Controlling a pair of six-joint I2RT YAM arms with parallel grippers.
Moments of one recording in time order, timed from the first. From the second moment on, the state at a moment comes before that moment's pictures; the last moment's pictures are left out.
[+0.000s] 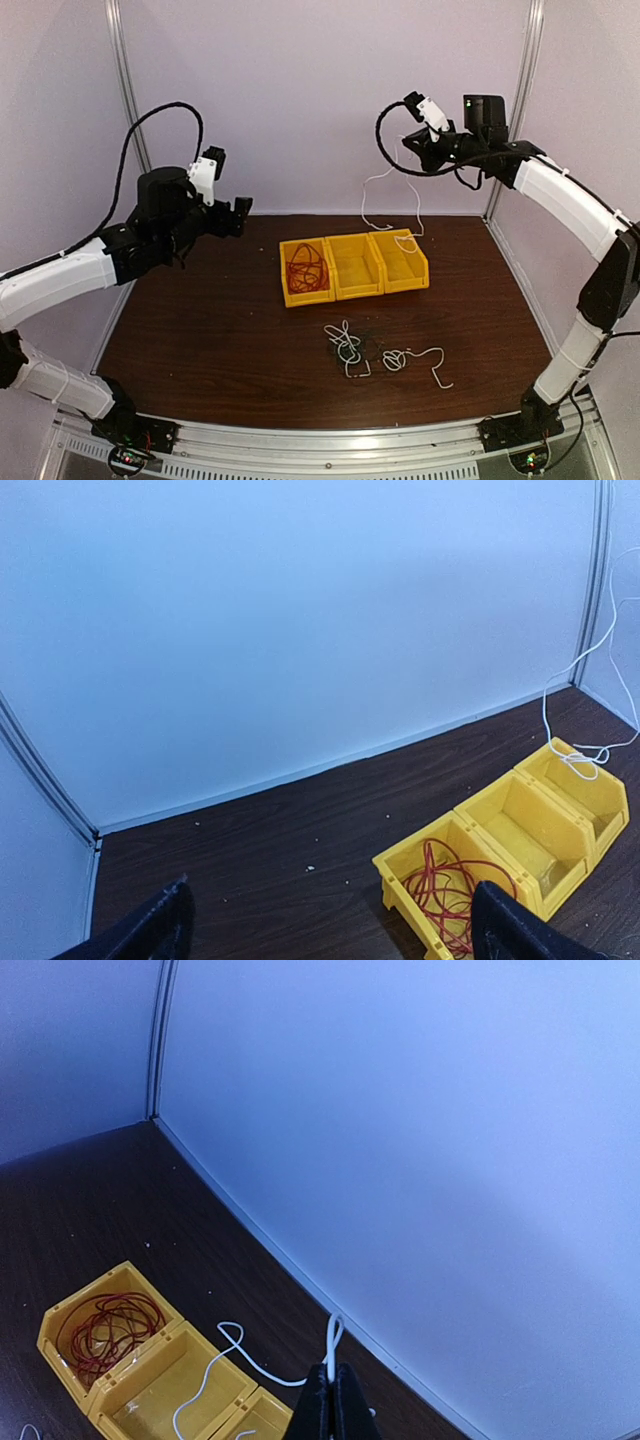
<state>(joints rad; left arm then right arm) -0.69 1.25 1.04 0.01 -0.38 0.03 0.38 1.66 1.75 -0.32 -0.25 -0.41</state>
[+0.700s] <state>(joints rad) -0.69 1.24 1.02 0.04 -0.42 0.05 0.28 1.67 1.50 -0.24 -0.22 -0.36</state>
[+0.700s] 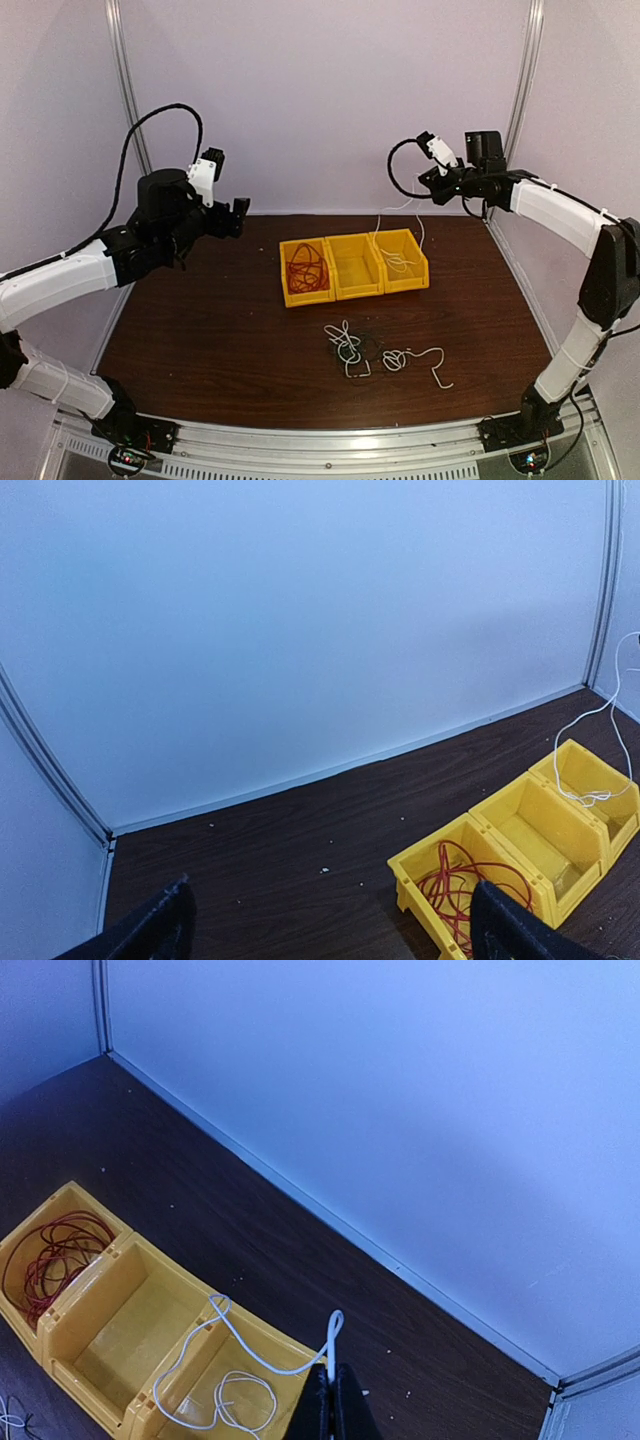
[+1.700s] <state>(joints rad) -0.69 1.24 1.02 0.04 -0.42 0.06 0.38 1.94 1.63 -0.47 -0.34 -0.34</state>
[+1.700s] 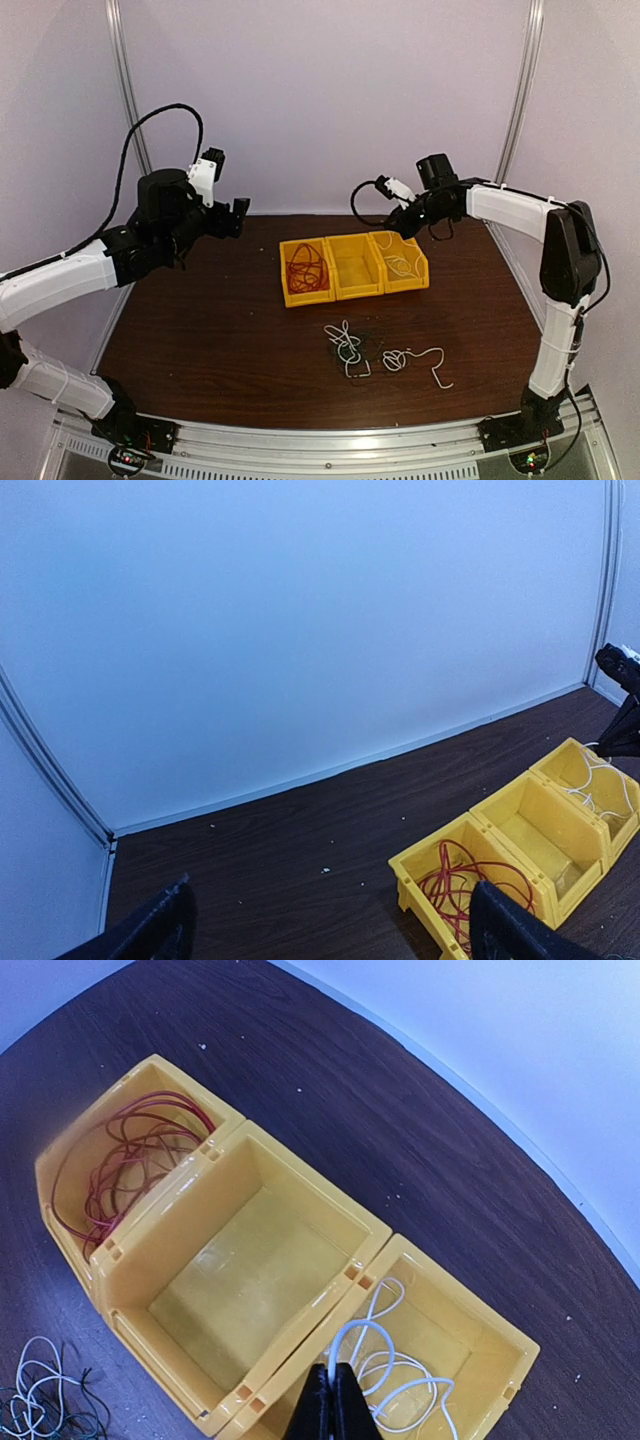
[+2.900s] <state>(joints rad) -0.69 1.24 1.02 0.03 -0.40 0.06 0.36 2.11 1.62 -0.46 -0.28 -0.32</state>
